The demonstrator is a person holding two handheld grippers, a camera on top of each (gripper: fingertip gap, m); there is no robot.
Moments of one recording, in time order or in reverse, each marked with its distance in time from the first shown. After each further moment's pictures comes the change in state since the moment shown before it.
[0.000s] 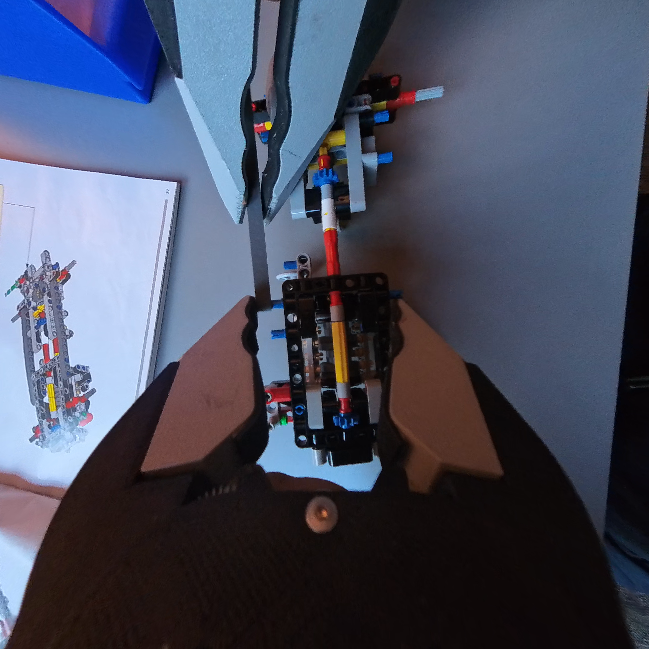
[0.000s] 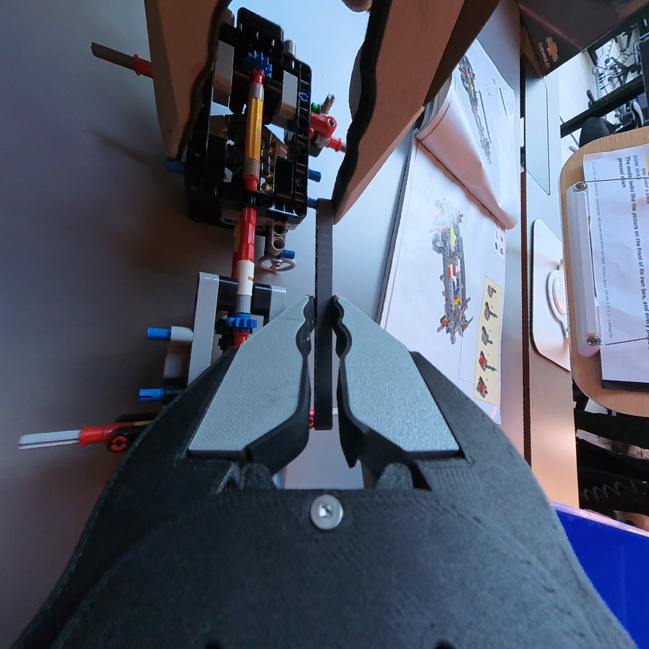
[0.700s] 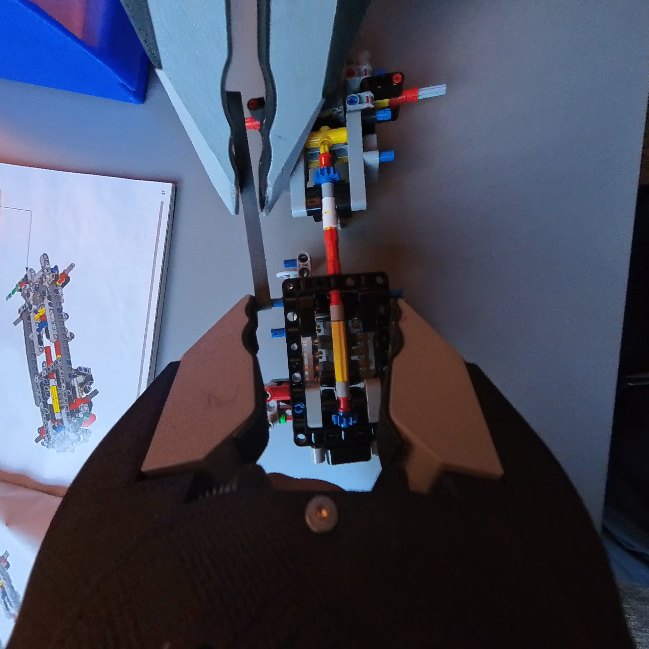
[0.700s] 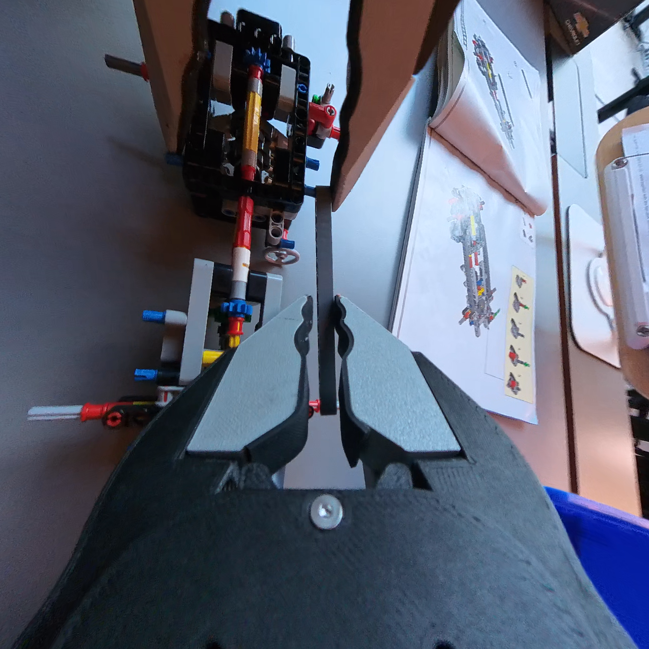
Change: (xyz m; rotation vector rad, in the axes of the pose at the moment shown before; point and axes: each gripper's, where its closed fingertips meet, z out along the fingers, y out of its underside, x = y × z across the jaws) left arm 0.002 0.000 0.000 -0.018 -0.002 0.017; right arm -0.004 0.006 -0.004 0.027 -0.073 0.080
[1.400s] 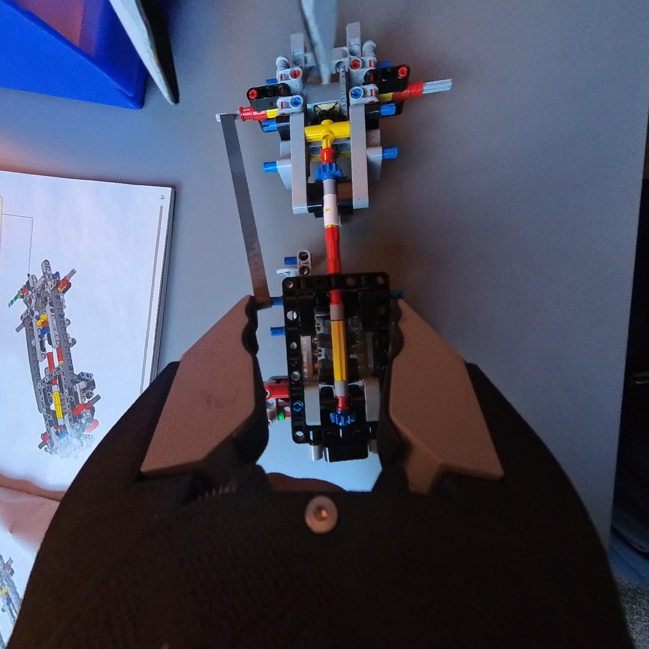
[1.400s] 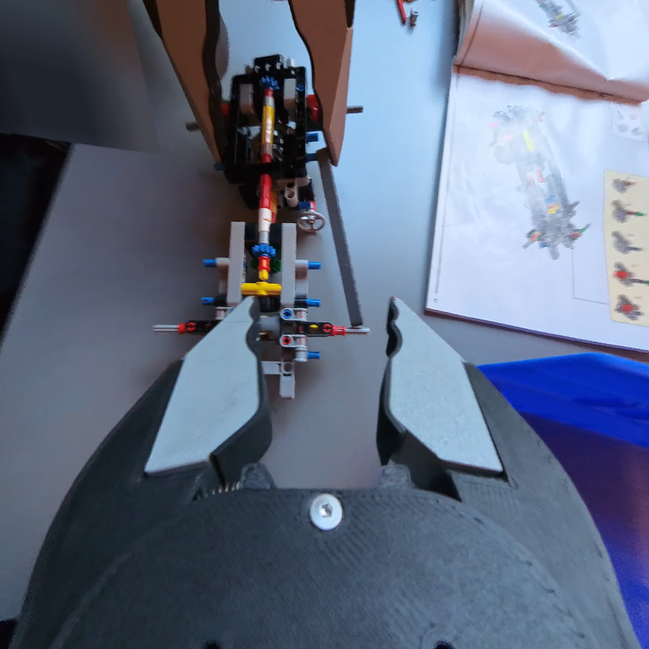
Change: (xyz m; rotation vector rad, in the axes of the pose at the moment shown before) left arm 0.000 0.000 0.002 0.004 0.001 0.016; right arm -0.006 0.021 -0.051 0.052 -0.252 0.343
